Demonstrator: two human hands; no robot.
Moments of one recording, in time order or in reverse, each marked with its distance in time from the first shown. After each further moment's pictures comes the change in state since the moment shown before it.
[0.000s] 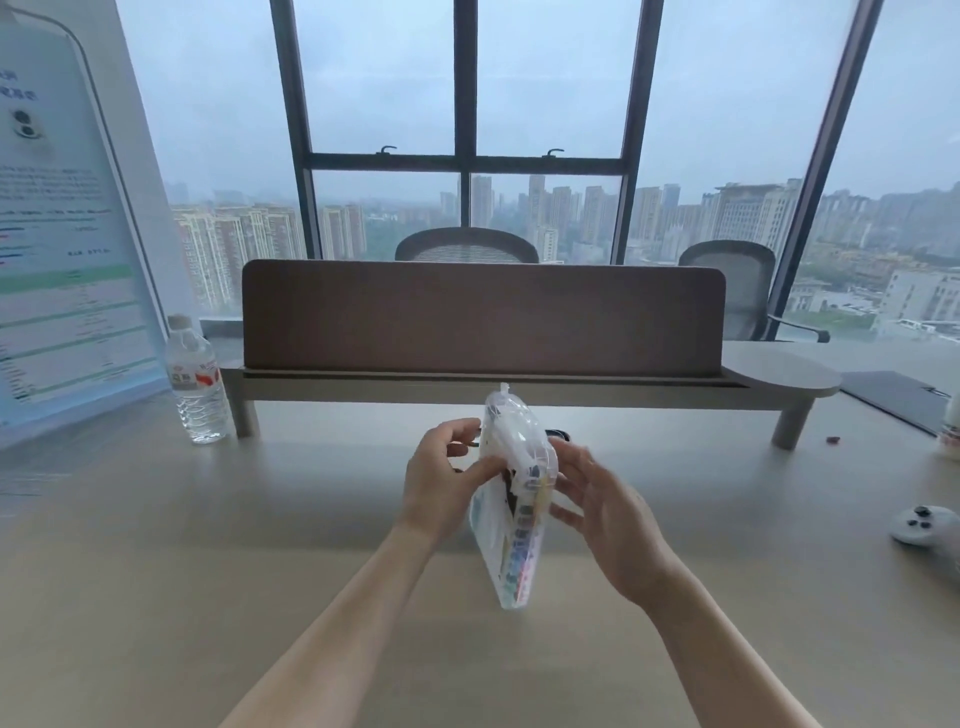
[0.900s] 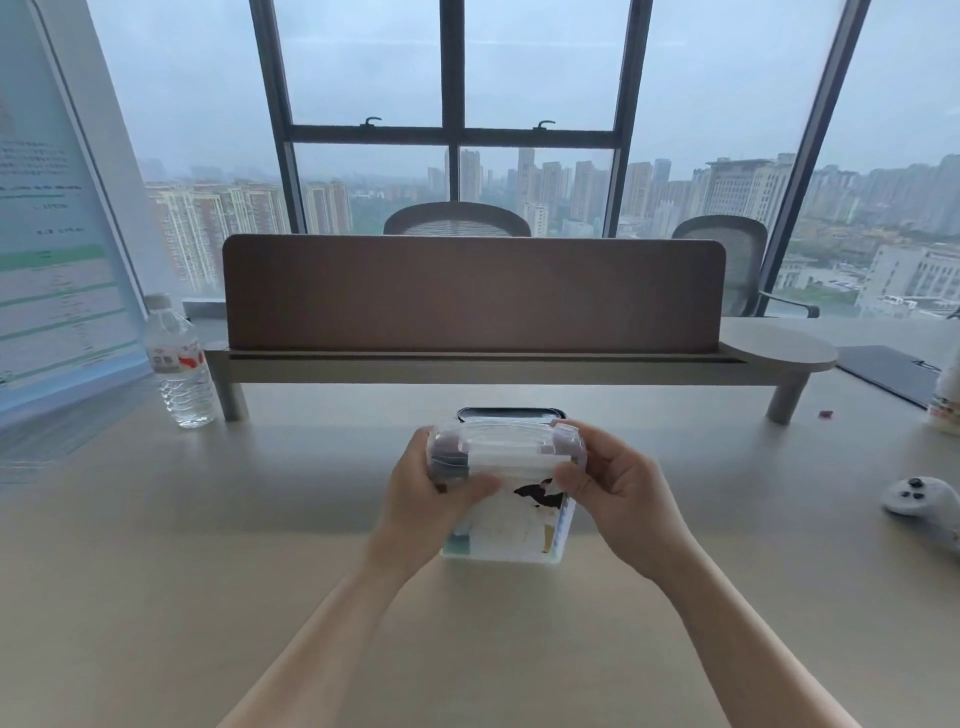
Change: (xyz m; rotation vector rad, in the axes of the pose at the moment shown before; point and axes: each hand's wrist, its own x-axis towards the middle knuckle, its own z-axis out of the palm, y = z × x) left_hand -0.034 -0.005 -0.019 -0.277 -0.093 -0.067; right_hand -0.005 0.004 -0.009 -0.282 0.097 -0.226
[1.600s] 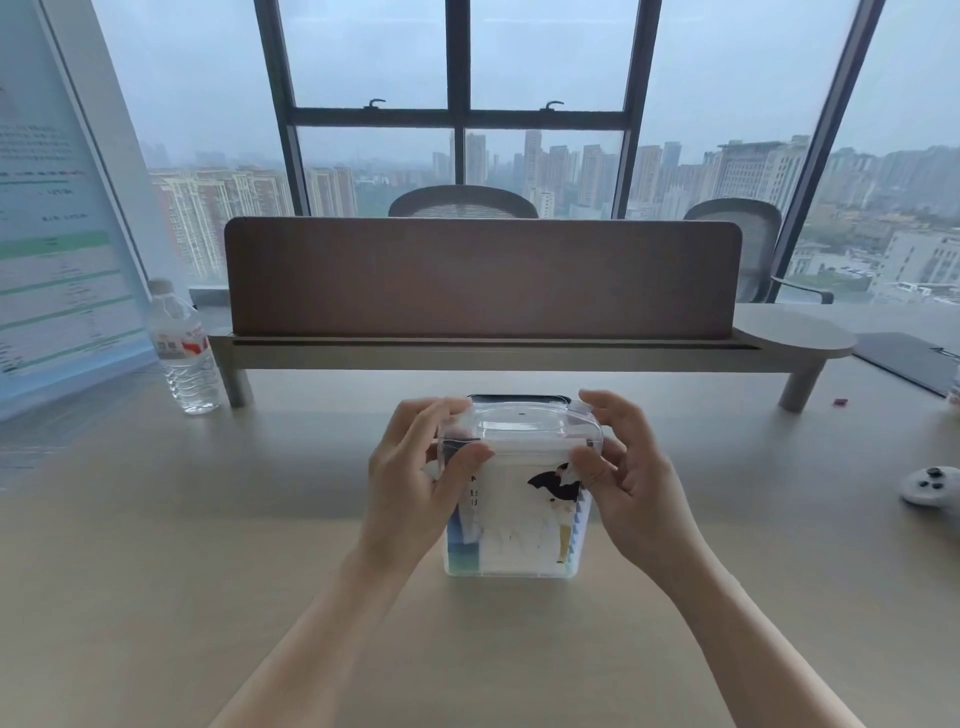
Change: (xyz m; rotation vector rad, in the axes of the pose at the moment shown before) left_hand -0.005 0.006 -0.011 0.436 0.192 0.599; right_hand -0.008 -0.002 0.006 -0.124 0.056 -0.116
